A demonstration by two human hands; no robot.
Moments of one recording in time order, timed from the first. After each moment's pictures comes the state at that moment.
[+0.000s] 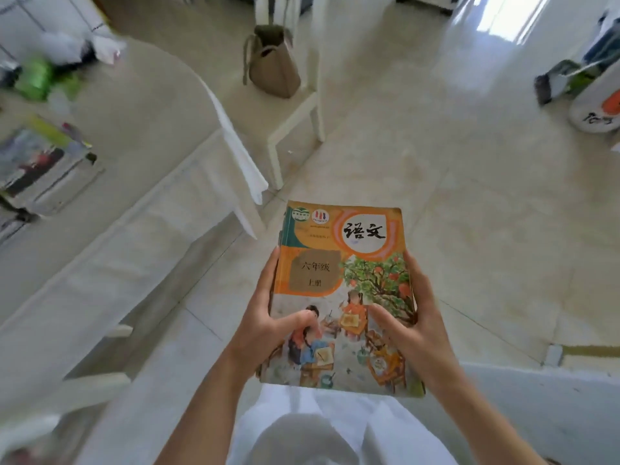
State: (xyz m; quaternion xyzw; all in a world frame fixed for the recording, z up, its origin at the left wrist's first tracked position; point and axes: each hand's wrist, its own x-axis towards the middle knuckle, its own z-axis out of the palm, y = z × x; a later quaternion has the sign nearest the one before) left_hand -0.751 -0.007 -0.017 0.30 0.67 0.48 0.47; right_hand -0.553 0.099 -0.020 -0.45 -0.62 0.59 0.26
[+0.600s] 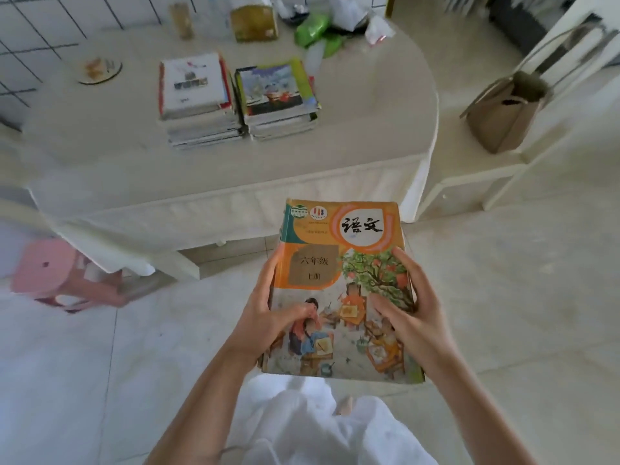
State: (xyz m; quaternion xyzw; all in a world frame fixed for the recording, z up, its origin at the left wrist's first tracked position) left_hand -0.847 -0.112 -0.014 0.02 0.73 0.63 0.25; right_hand -0.783 0.102 -0.017 -0.20 -0.73 0.65 0.02
